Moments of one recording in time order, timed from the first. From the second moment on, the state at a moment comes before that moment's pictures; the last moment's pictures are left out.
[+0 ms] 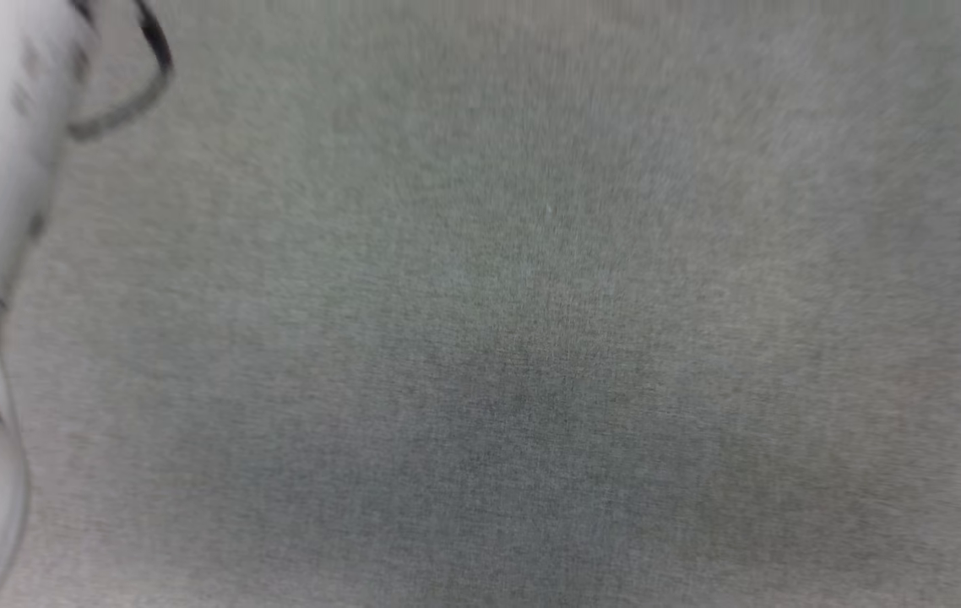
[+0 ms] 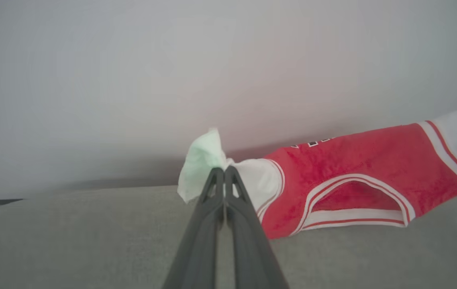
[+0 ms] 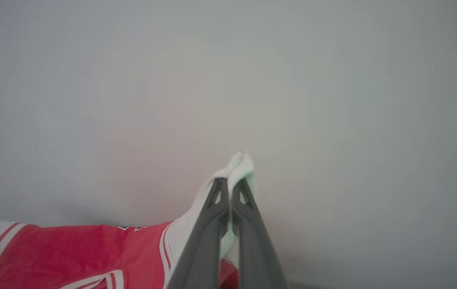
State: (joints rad) left arm -1.66 0.37 -0.91 1.04 -1.18 -0.13 0.17; right arm -1.55 -0.26 0.26 1.06 0.46 0.13 -0.12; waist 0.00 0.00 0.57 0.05
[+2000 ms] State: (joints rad) left arm -0.37 1.09 -1.07 -0.40 -1.43 0.49 0.07; right arm 0.29 -0.36 -0.17 -0.45 0.72 0.13 1.12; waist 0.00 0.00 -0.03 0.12
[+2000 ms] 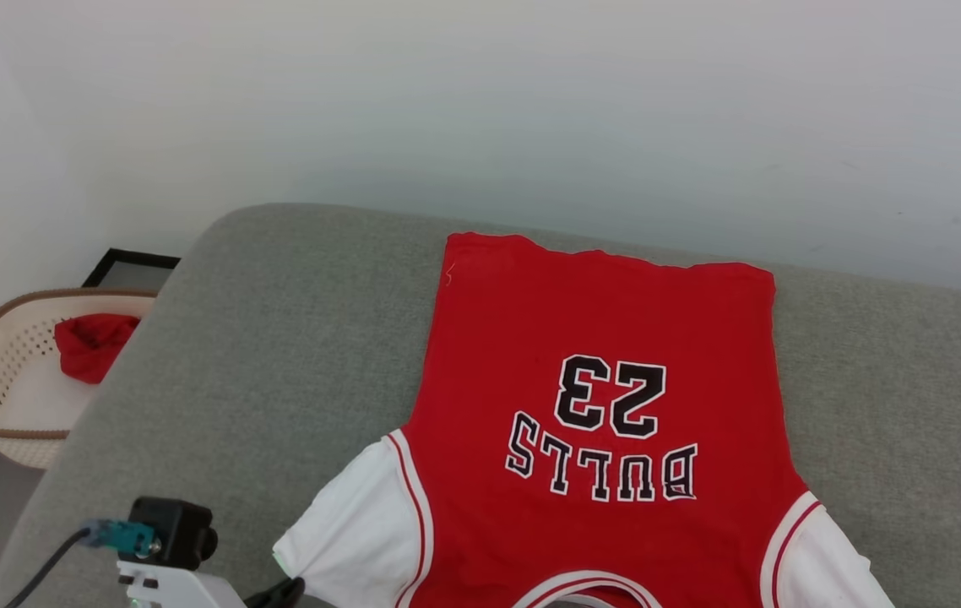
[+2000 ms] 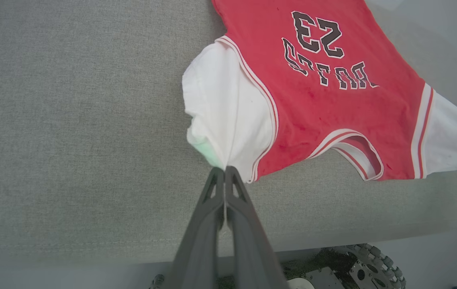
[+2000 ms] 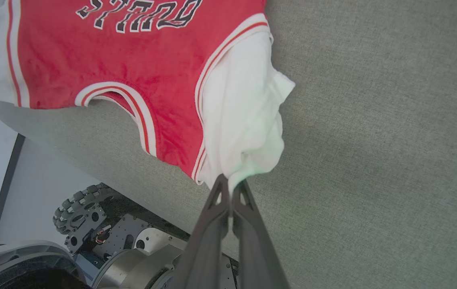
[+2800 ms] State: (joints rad) left arm -0.45 0.93 -1.09 -0.29 -1.31 0.44 0.01; right arm -0.06 -0.37 -0.11 -0.41 0.58 0.13 0.97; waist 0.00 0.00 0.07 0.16
